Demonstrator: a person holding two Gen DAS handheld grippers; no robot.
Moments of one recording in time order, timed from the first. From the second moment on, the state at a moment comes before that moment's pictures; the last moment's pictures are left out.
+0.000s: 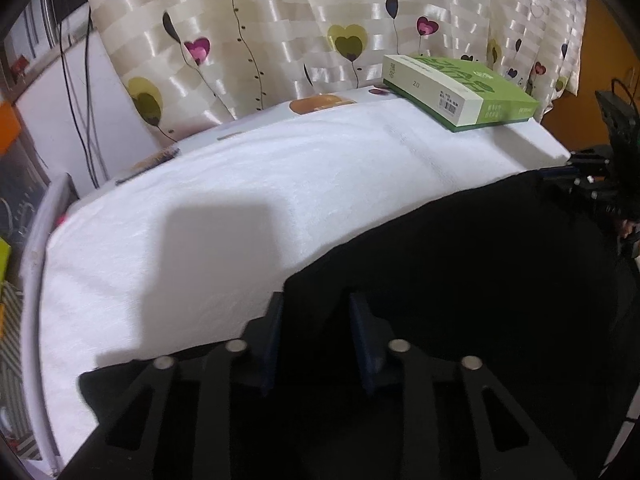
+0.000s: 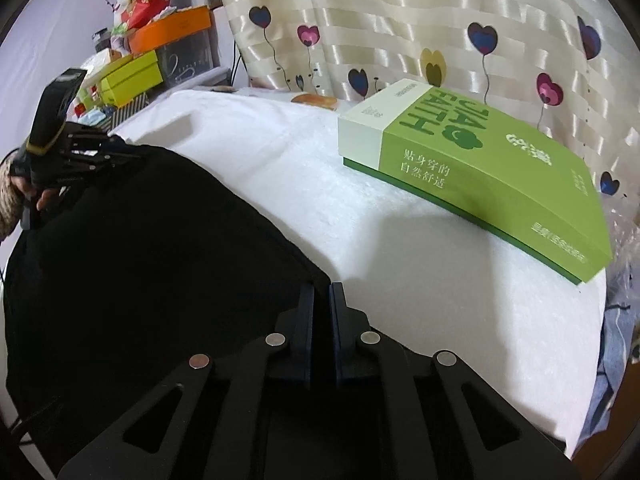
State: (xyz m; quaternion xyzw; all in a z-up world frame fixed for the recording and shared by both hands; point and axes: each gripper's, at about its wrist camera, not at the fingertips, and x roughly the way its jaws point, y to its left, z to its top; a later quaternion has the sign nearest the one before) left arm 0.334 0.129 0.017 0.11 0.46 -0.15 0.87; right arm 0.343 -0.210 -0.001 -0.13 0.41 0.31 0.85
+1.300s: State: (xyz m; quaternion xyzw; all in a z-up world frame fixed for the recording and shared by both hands) left arm 0.171 0.119 0.115 0.12 0.33 -0.10 0.93; right arm 0.172 -0.228 0.092 -0.12 0.28 0.29 0.91
